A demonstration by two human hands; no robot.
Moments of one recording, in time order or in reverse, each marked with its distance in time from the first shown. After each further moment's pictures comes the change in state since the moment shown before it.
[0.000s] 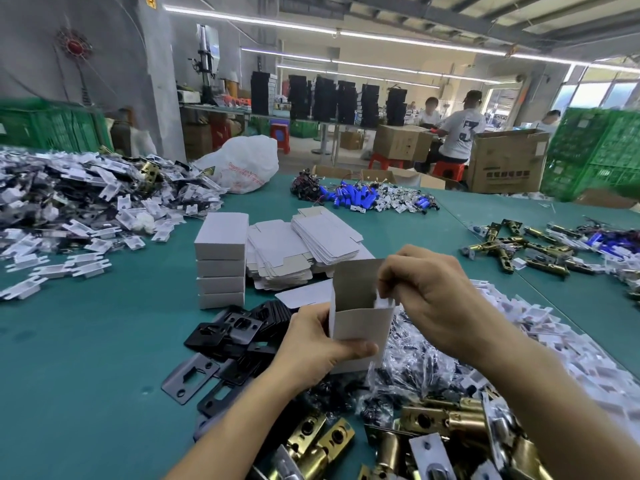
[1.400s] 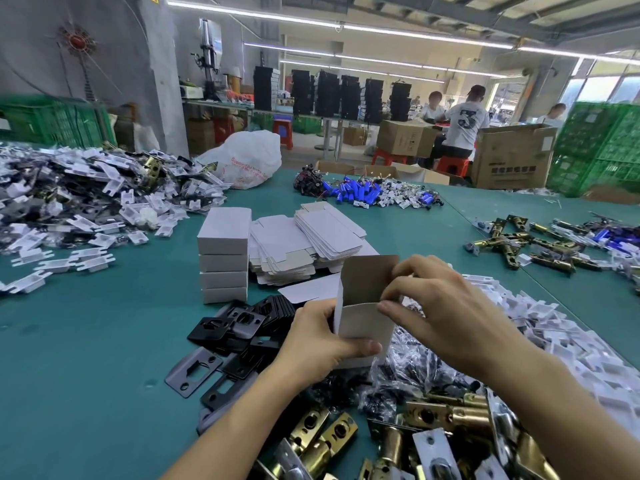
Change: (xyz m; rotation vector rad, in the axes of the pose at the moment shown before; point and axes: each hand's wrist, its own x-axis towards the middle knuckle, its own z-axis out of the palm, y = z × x) left_hand 0.001 -0.004 0.000 0.085 -0.030 0.059; right_hand -0.019 0.010 0.005 -0.244 -0.077 -0.009
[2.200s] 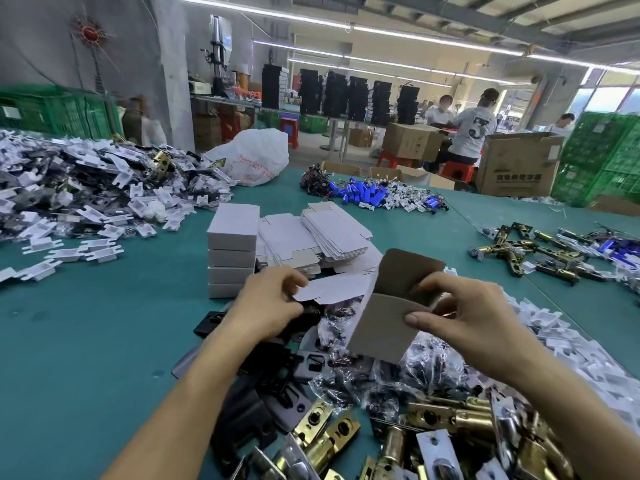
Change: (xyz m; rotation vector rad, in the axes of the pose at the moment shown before) left_hand 0.014 0.018 -0.076 0.651 0.151 -0.170; right_hand -0.011 0.014 -0.002 0.385 0.002 0.257
